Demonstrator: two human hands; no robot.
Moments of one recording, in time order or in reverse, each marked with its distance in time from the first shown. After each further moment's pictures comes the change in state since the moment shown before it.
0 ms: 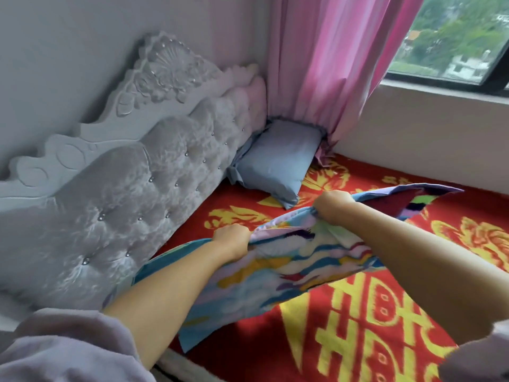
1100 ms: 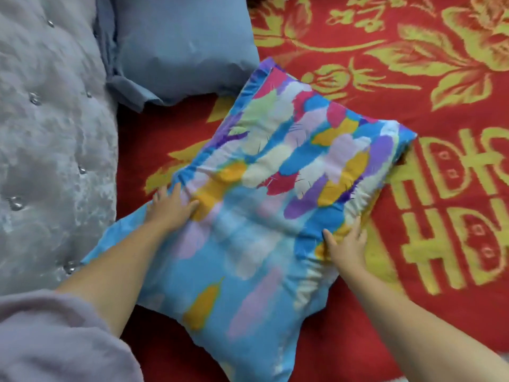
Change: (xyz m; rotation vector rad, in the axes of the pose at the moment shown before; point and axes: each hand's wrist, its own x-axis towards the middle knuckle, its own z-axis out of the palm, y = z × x) left_hand 0.410 -0.198 0.253 -0.086 -0.200 0.104; right_hand 0.155 -0.244 0.349 1.322 -0.005 1.341
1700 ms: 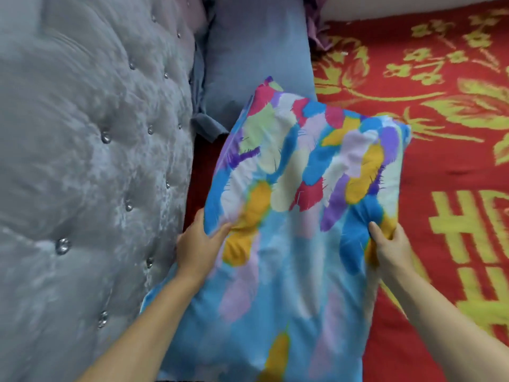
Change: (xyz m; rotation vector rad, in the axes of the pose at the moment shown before) left_hand -0.120 -0.019 -0.071 -0.658 0.411 0.002; right_hand 0.019 -0.089 -0.018 0.626 -0.040 -0.181
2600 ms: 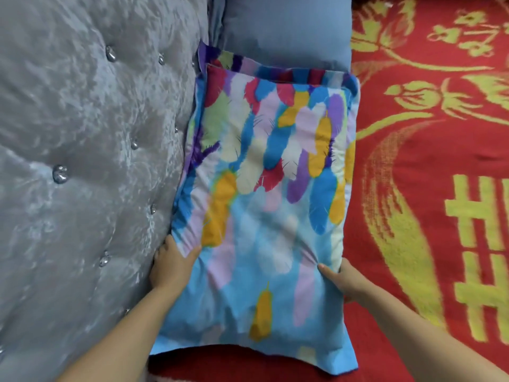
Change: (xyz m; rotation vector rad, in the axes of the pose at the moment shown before) left_hand -0.074 -0.137 0.005 0.459 -0.109 -0.480; right_hand -0.082 0.091 0.022 -0.751 -0.681 0.392
